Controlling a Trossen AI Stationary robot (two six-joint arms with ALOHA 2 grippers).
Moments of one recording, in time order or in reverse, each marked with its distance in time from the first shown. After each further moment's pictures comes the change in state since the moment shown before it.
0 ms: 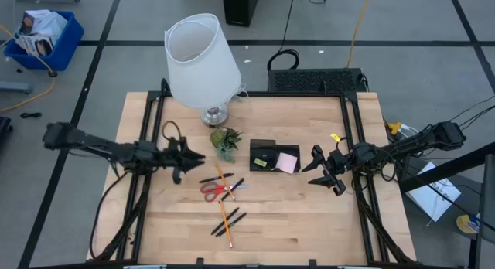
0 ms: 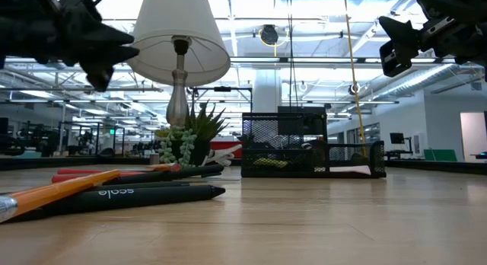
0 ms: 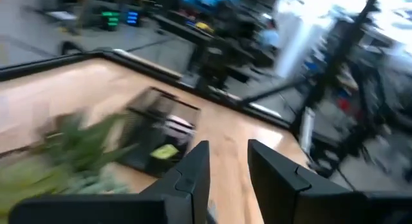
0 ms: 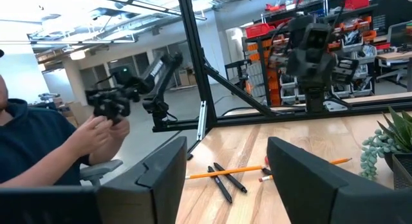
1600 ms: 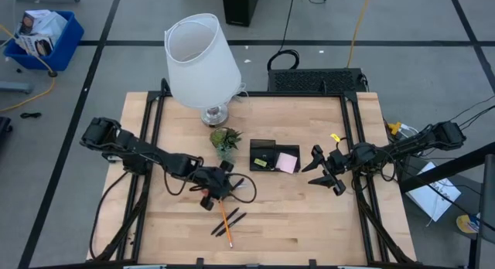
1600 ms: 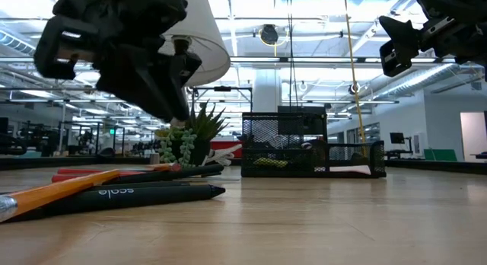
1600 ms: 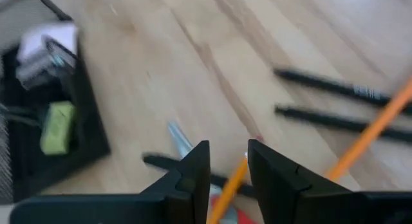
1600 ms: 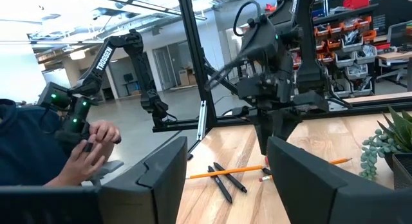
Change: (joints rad) left arm -0.095 0.934 0.736 -0.609 0.160 0.674; right arm 0.000 0.000 0.000 0.000 0.000 0.000
